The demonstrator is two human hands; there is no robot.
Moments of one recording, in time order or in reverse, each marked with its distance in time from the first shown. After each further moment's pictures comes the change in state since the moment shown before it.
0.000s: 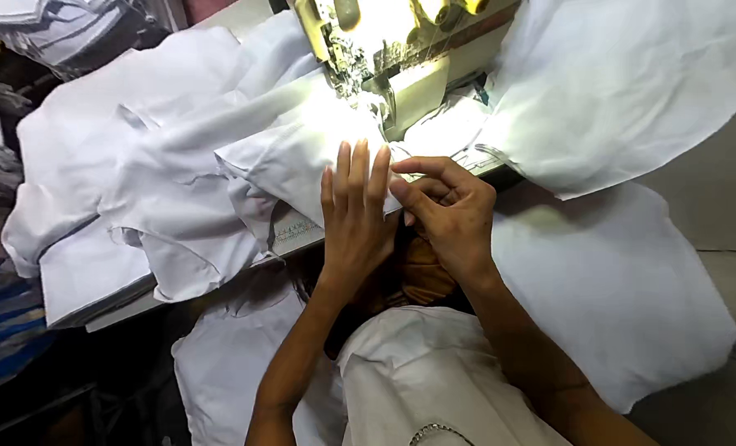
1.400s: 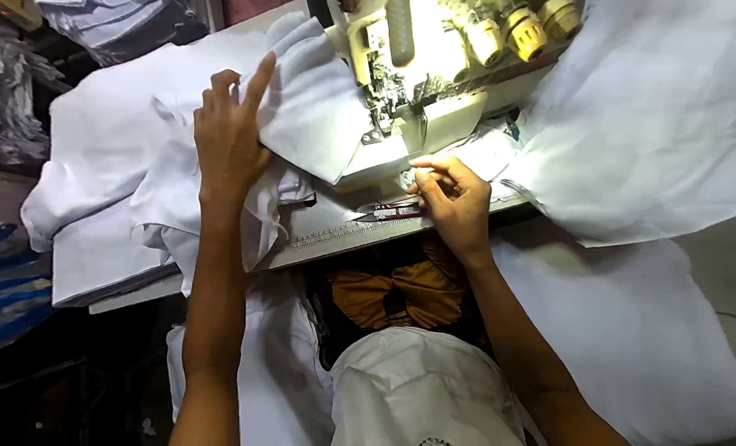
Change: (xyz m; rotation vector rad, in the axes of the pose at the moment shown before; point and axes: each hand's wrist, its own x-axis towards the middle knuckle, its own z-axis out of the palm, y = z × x) left_hand 0.085 -0.193 -0.067 0.352 -0.213 -0.170; right_hand 0.054 0.061 -0.008 -0.246 -0.098 -0.098
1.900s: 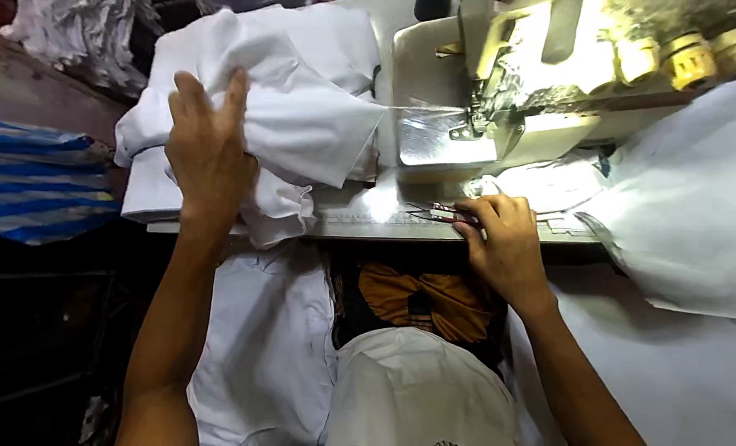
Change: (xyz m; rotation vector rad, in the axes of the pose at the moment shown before) left_hand -0.104 -0.031 -0.082 0.309 0.020 -0.392; right_hand -0.020 0.015 -0.002 -0.739 -0.305 -0.308
